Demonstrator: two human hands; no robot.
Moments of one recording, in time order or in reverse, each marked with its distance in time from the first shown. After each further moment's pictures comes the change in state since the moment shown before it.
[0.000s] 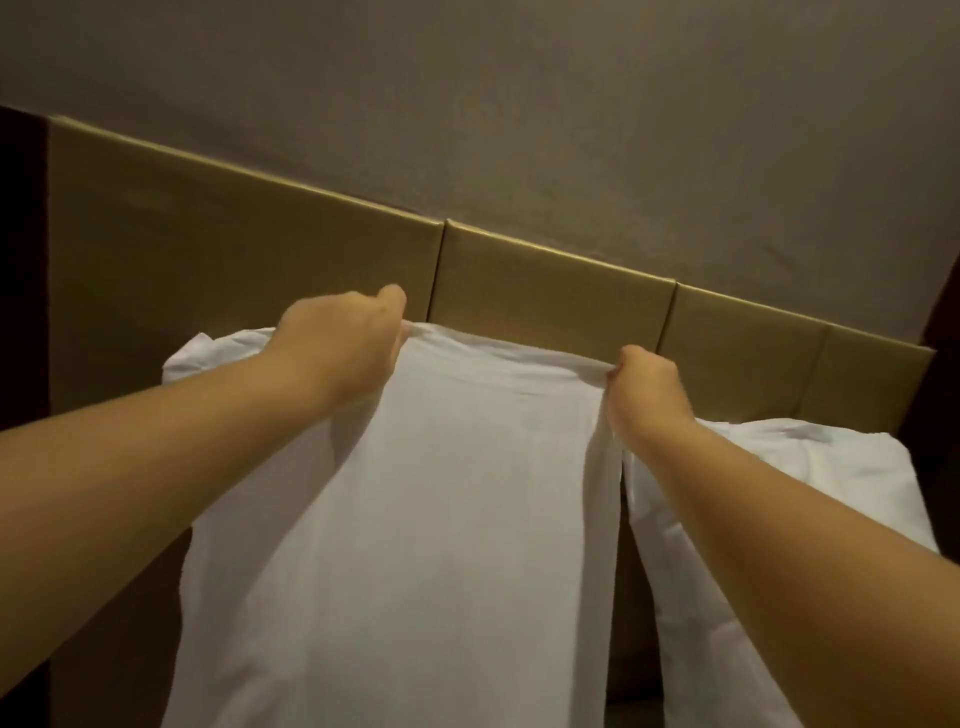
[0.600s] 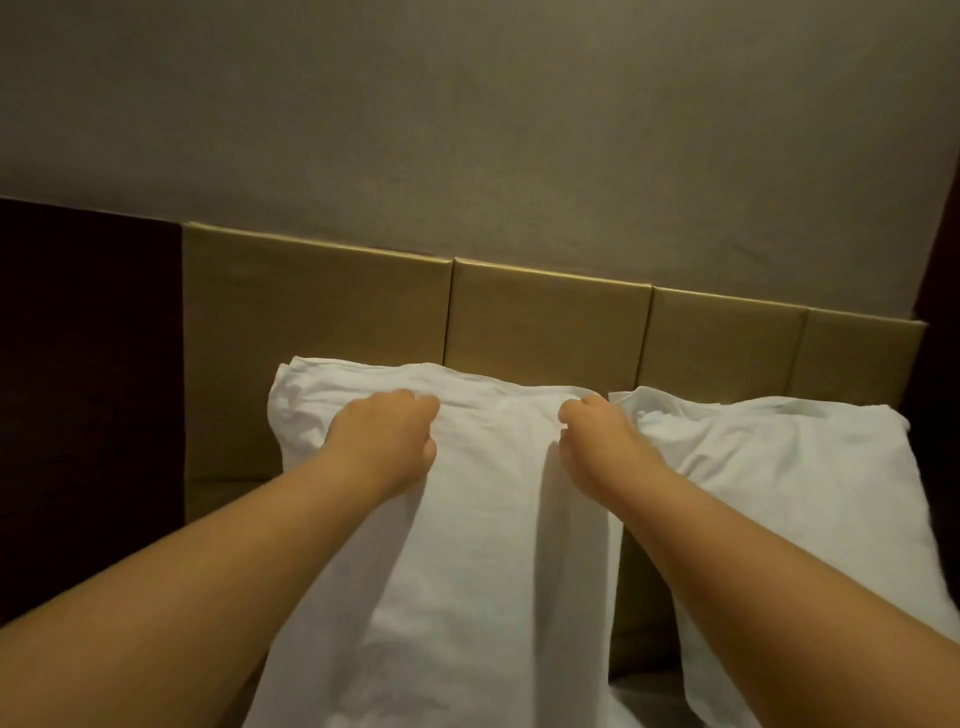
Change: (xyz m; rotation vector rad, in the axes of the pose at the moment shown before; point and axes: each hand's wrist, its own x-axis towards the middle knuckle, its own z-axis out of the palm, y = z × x) left_hand -0.089 0.039 -0.032 0.012 -0.221 -0.011; right_hand -0.107 -0.011 -0.020 -0.189 -0.137 -0.351
